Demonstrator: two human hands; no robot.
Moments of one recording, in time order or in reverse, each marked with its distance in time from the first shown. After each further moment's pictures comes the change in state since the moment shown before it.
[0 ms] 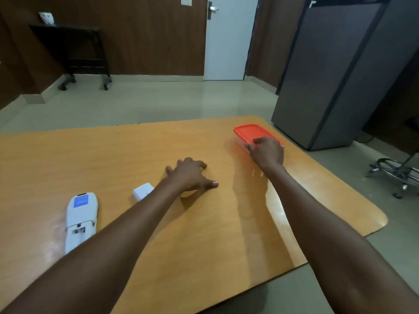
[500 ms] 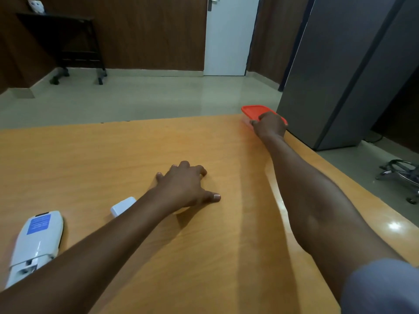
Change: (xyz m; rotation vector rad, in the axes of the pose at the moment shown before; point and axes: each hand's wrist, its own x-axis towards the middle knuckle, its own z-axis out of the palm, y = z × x) left_hand 0.015 0.000 -0.001 0.145 -0.006 0.027; right_hand 0.144 -0.001 0.055 -0.044 0.026 0.070
